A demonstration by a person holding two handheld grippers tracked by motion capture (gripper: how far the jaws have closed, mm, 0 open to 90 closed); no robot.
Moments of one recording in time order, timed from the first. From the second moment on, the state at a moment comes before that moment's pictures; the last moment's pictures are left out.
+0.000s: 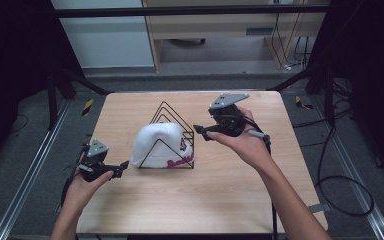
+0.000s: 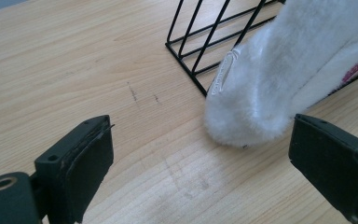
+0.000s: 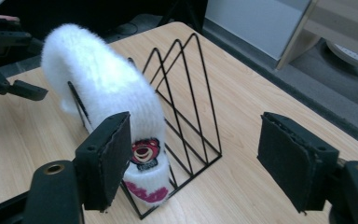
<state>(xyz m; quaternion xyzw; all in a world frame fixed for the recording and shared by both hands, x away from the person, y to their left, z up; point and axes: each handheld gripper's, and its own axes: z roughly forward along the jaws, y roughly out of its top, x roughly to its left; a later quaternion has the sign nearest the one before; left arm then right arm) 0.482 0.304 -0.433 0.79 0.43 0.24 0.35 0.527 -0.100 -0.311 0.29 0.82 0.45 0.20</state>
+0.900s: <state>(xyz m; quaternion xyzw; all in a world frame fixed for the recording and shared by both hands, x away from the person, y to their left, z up) 0.477 0.300 -0.434 0.82 0.41 0.23 0.33 0.507 -0.215 -0.337 0.38 0.78 0.43 0.26</state>
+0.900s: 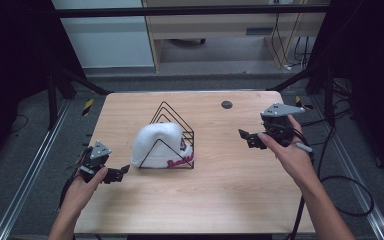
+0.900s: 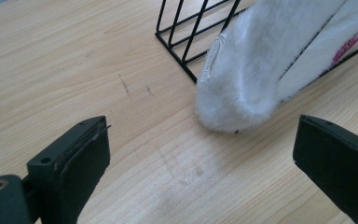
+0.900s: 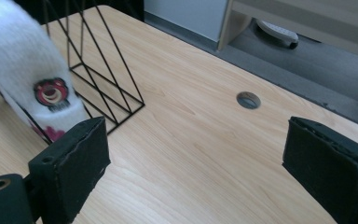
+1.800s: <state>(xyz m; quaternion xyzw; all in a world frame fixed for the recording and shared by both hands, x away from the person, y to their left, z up) 0.486 0.309 -0.470 0.83 0.42 0.22 0.29 0.503 -0.272 -0.408 0.45 0.76 0.40 0.24</state>
